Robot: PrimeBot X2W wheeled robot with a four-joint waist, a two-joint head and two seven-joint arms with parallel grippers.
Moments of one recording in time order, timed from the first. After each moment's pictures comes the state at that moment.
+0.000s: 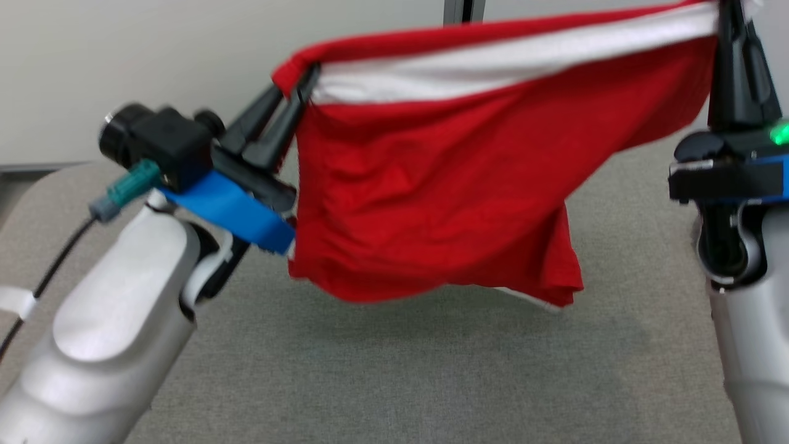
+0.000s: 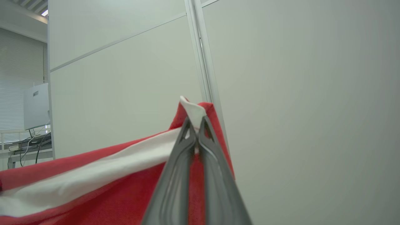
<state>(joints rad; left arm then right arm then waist) -0.74 0.42 -0.67 0.23 -0.58 -0.13 -0.19 -0.61 -0.20 0.03 0.19 0.47 0.13 -0.26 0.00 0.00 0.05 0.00</state>
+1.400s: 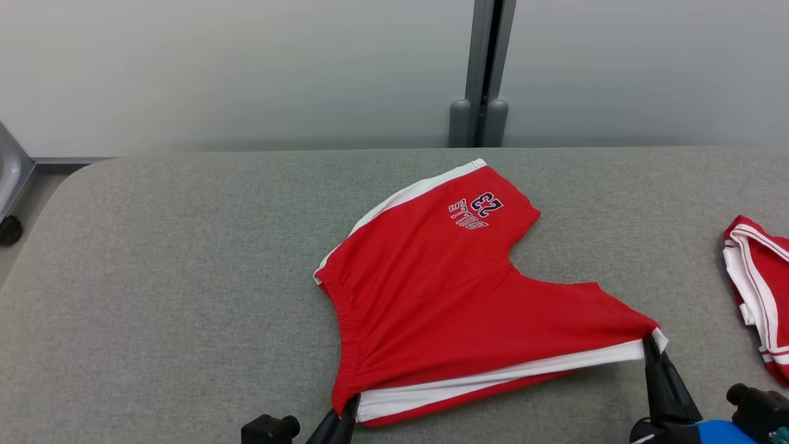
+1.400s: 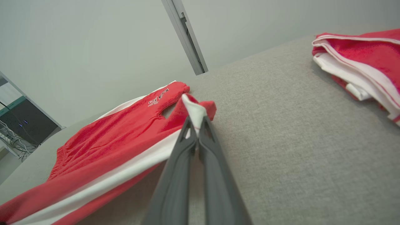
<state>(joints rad) -0.04 0.13 -0.55 0.50 -0.56 -0.13 -0.26 0.03 -0.09 -0.02 0.32 0.47 0.13 -0.26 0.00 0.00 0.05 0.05</state>
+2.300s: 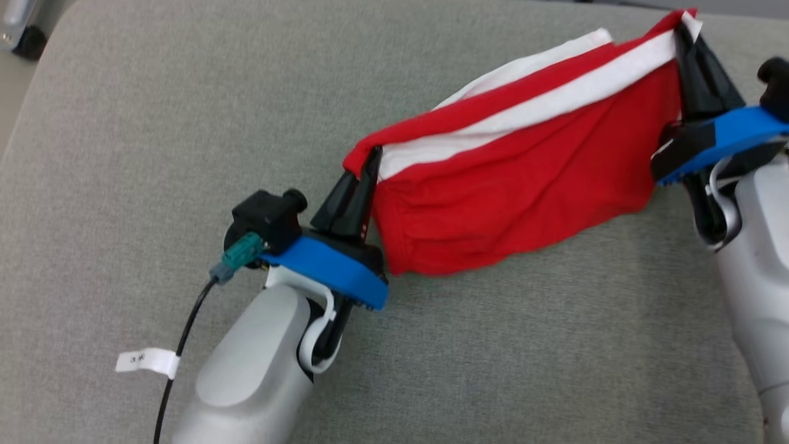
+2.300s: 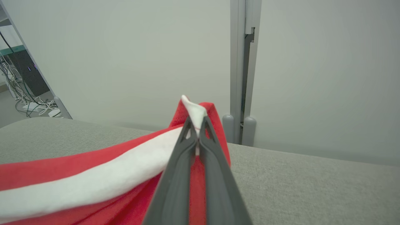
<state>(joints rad) -0.55 0.05 -0.52 0.46 -0.57 -0.13 -0.26 -0.85 -0.27 0.14 0.73 0.31 0.13 -0.26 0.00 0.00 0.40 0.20</state>
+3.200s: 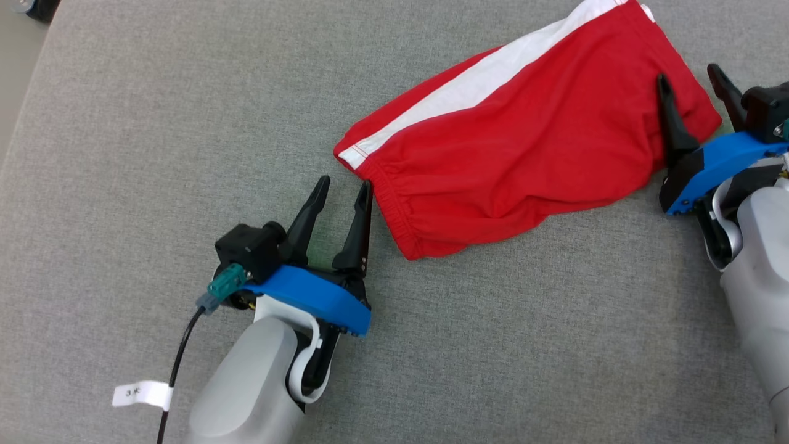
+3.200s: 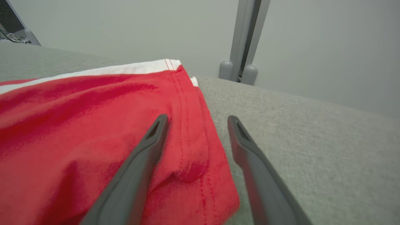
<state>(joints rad) -0.49 0.05 -0.46 0.50 -0.60 -0.12 -0.26 -0.89 -0.30 0.13 0.93 0.17 0.13 -0.26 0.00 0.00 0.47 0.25</state>
